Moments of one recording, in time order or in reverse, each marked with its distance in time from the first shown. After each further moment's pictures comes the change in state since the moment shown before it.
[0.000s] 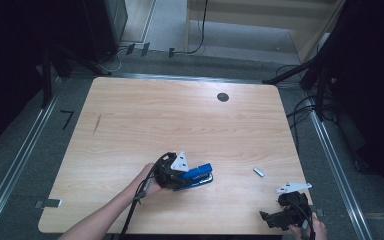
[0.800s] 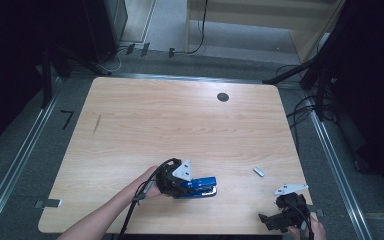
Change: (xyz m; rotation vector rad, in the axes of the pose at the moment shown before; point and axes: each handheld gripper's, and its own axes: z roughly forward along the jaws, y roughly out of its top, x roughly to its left) left arm -0.012 0.002 0.000 0.021 -0.130 0.122; right arm 0.004 -0.001 0.004 0.031 0.012 -0.014
